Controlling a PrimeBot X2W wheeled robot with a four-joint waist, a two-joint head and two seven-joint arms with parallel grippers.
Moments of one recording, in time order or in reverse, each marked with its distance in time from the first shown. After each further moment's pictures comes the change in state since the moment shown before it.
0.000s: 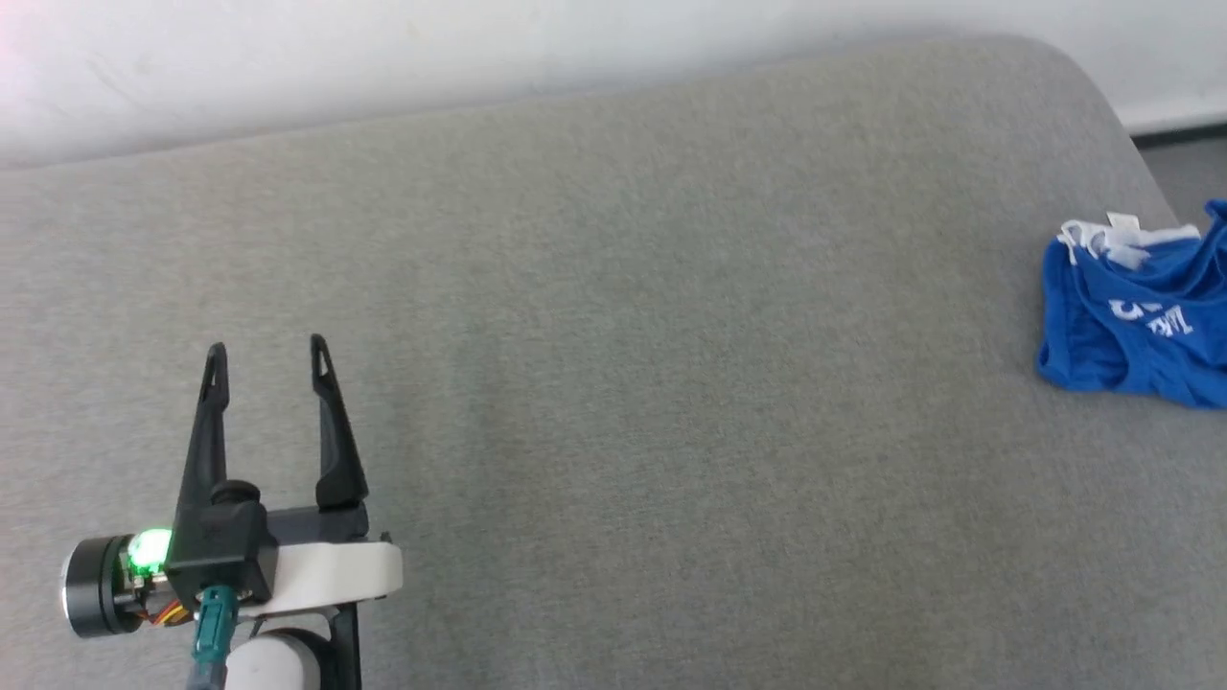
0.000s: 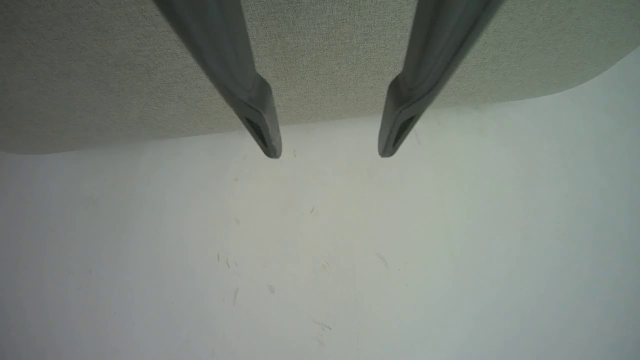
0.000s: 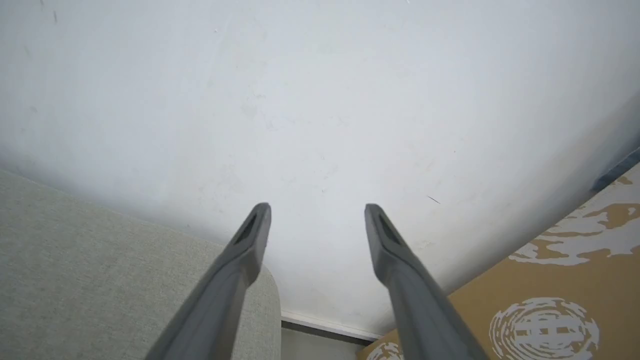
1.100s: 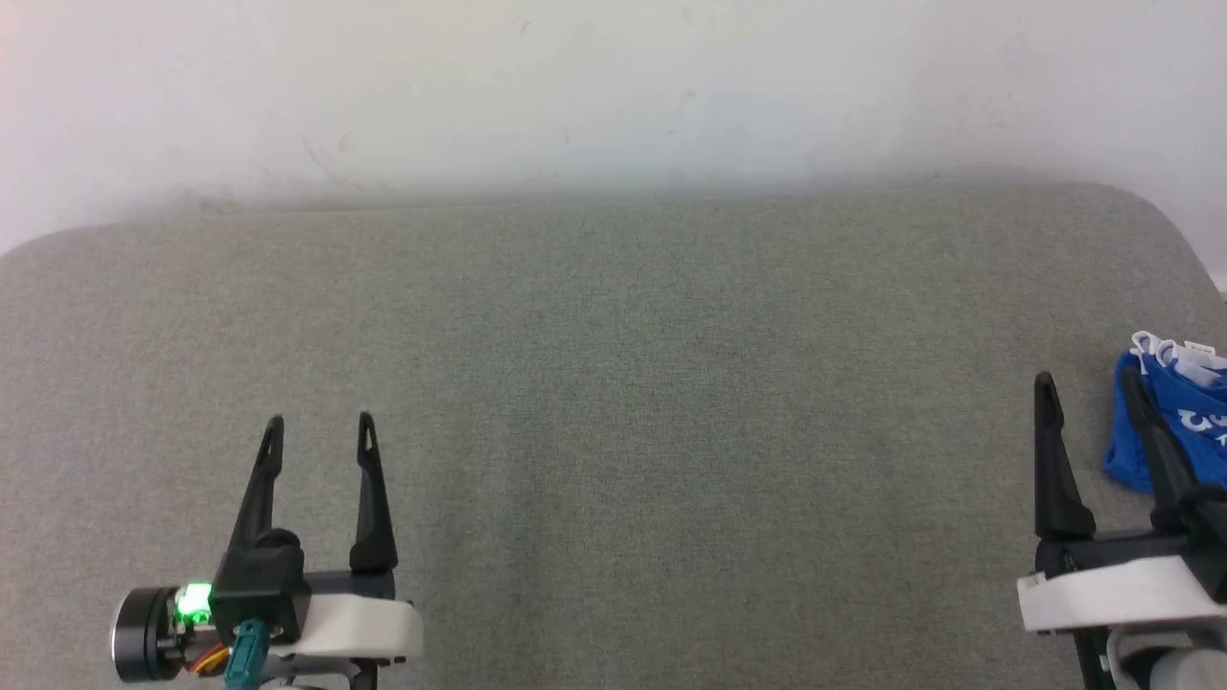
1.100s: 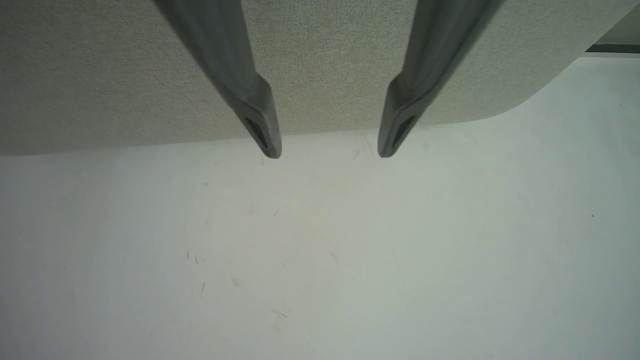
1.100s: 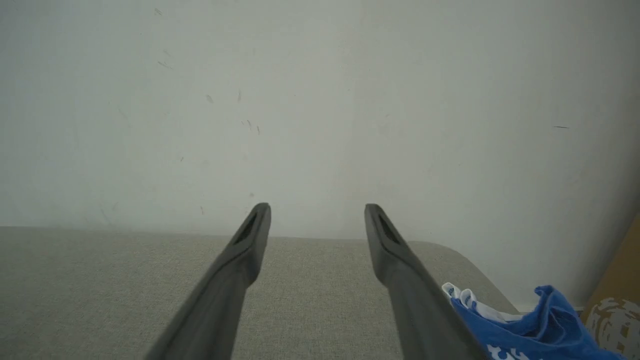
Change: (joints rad) left arm 0.066 -0.035 0.015 0.090 0.003 -0.102 0.000; right arm 1.056 0.656 -0.715 -0.858 -0.345 0.000 -0.014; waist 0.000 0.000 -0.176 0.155
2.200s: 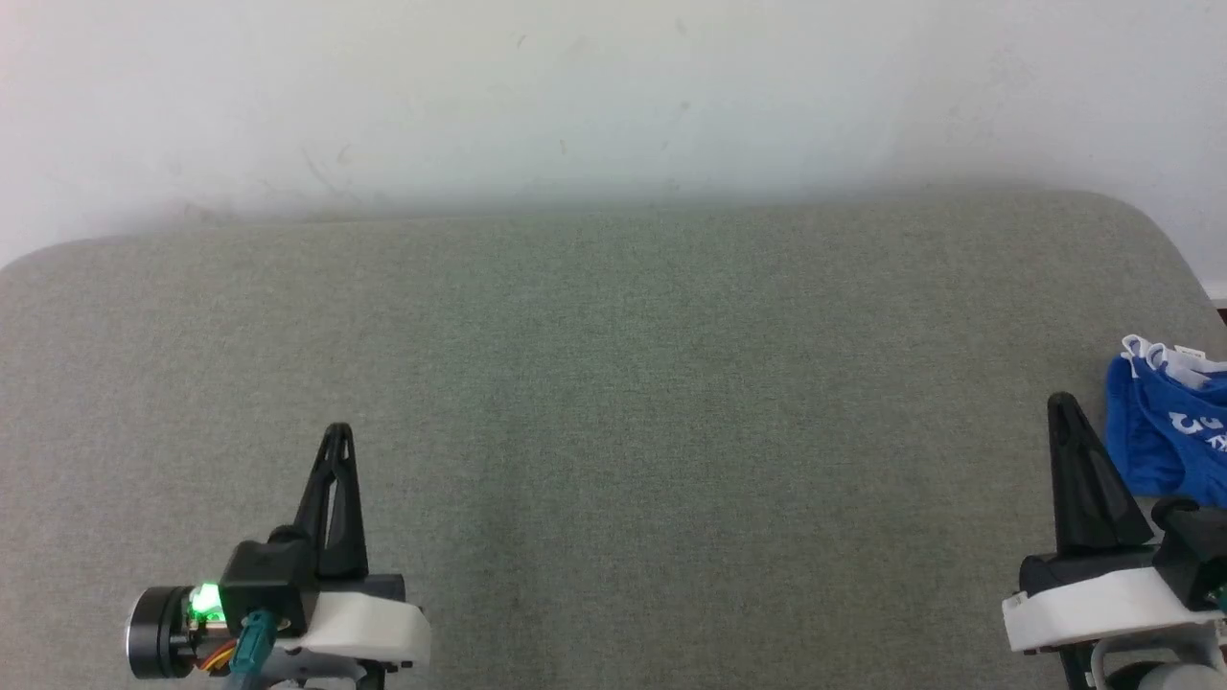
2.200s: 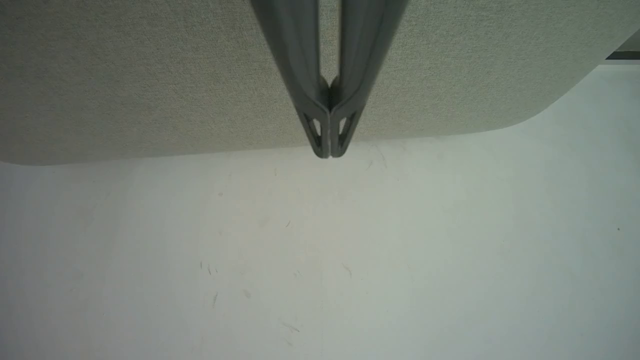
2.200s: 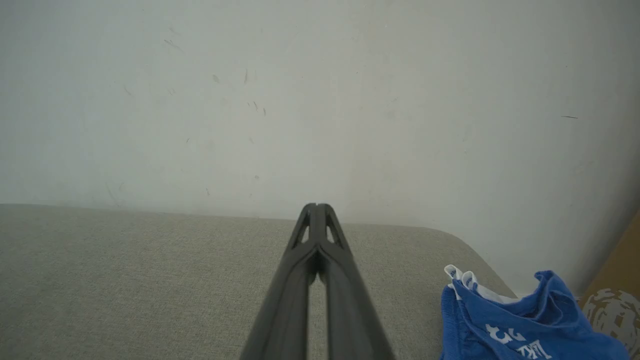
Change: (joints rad) left arm 0.013 -0.016 0.008 0.008 -0.002 -0.045 0.046; right arm 0.054 0.007 0.019 -0.029 -0.019 0.000 0.046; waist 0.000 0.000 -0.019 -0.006
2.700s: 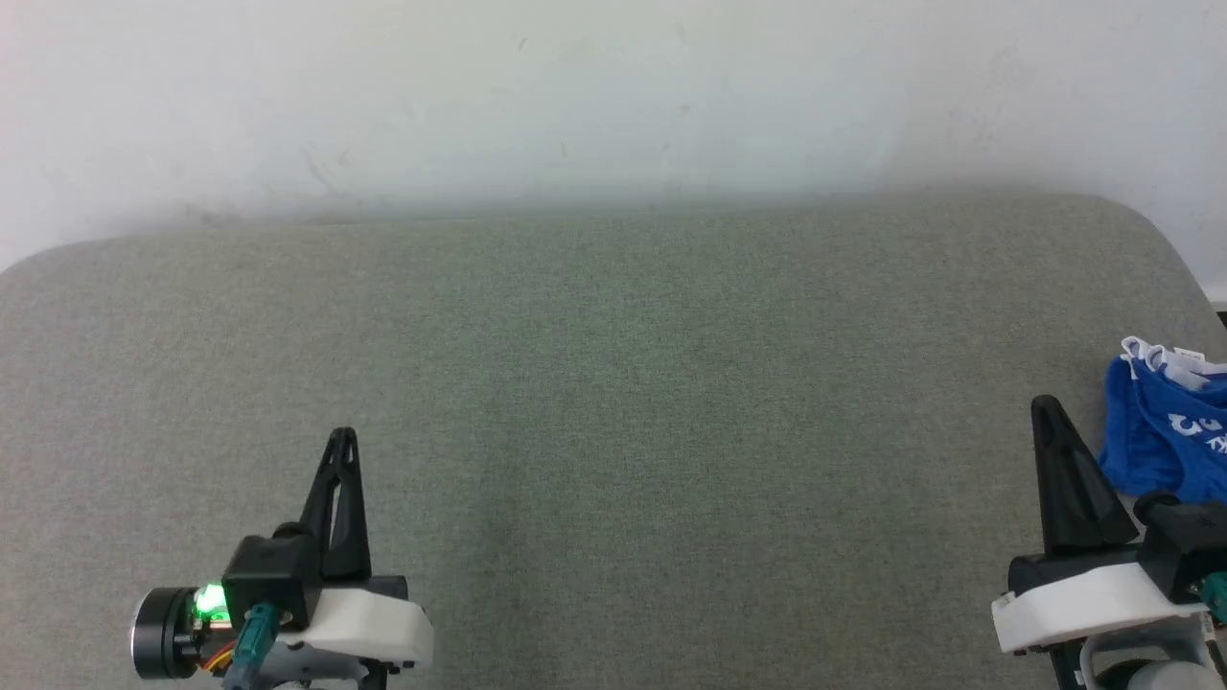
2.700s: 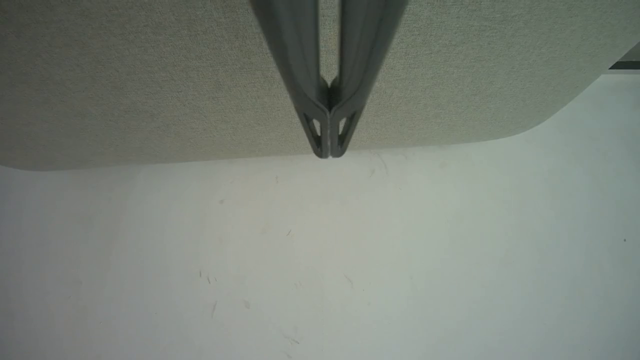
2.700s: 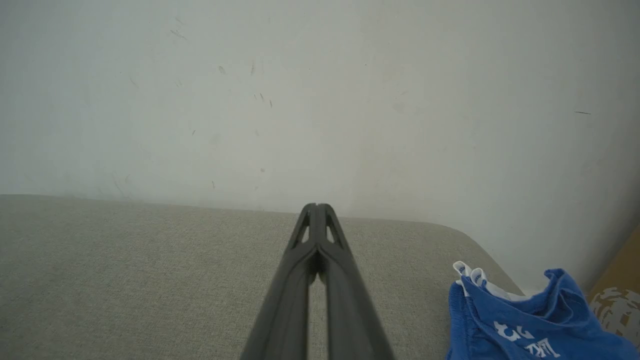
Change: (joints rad) left arm -0.001 -0.011 0.008 0.006 0.001 -0.017 0.028; right arm -0.004 0.000 0.018 0.007 -0.007 0.000 0.027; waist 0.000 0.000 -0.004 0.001
